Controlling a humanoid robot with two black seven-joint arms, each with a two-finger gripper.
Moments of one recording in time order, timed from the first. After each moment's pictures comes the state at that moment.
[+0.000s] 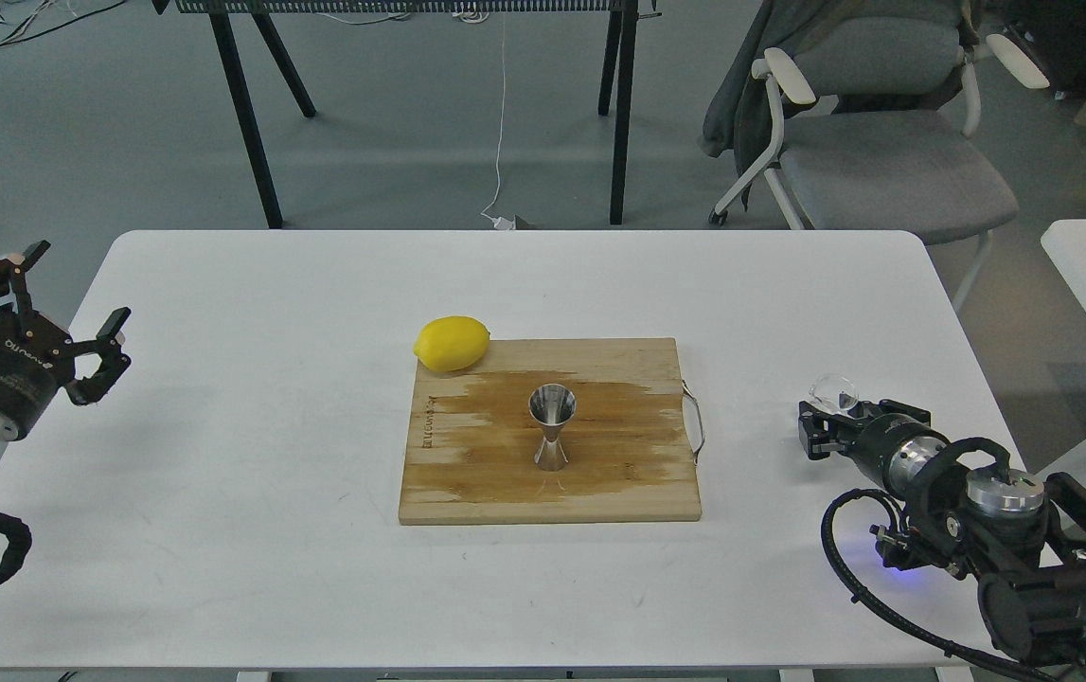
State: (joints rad) left arm -0.38 0.75 -0.65 -0.85 -0.08 -0.49 -0.49; right arm 0.30 -0.27 1.13 0.89 0.59 -0.19 -0.12
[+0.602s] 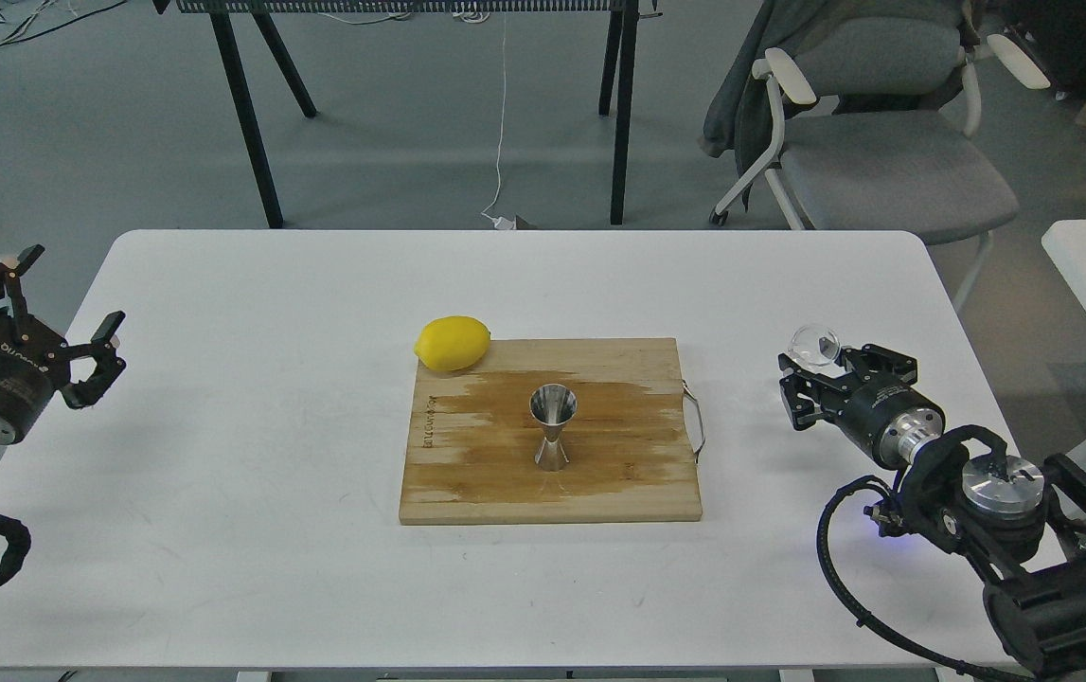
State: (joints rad) left arm -0.38 0.74 -0.65 -0.83 -0.08 -0.49 -0.49; right arm 0.26 -0.32 1.11 1.16 0.40 -0.05 -0.11
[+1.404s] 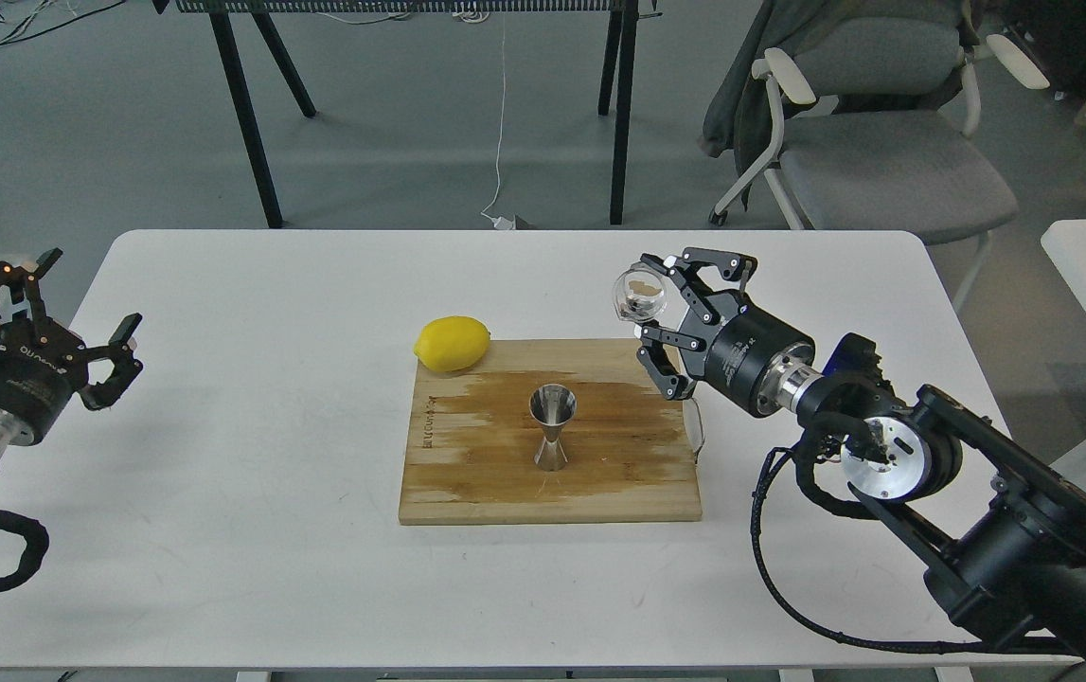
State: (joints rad) left arm -0.38 0.72 -0.65 -0.83 -0.08 -0.49 -0.49; right arm 0.46 -0.32 0.78 1.50 -0.29 -0.14 -0.12
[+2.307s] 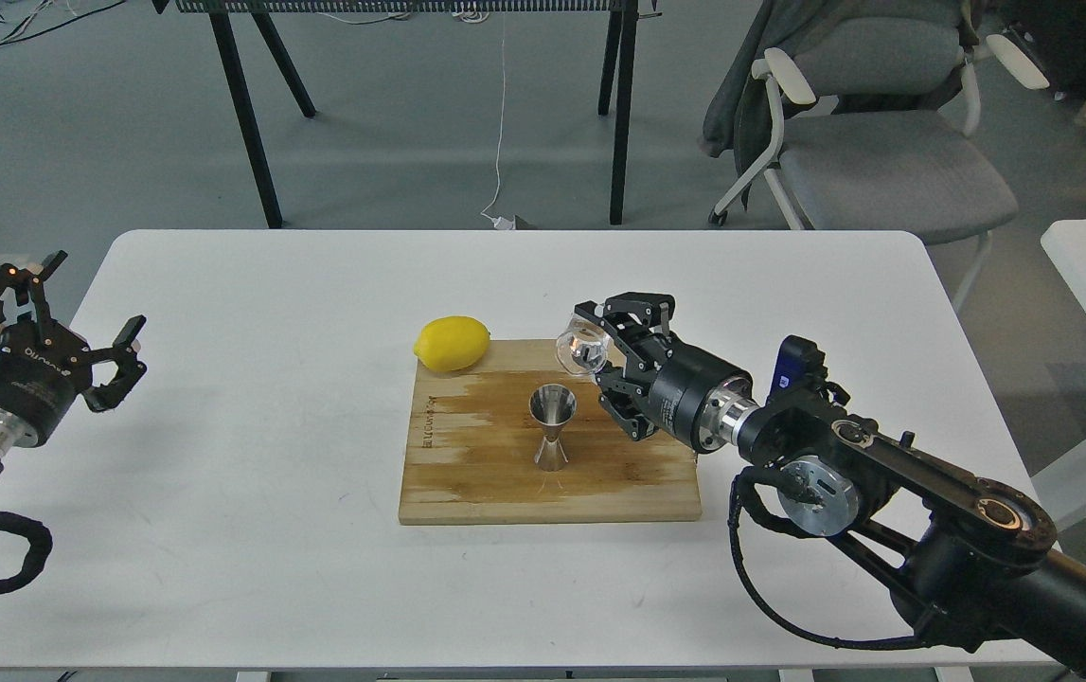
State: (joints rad) left arm -0.38 0.71 -0.65 -0.83 -0.07 -0.49 -0.49; right arm 0.52 -0.29 0.62 1.47 -0.47 -0.17 -0.12
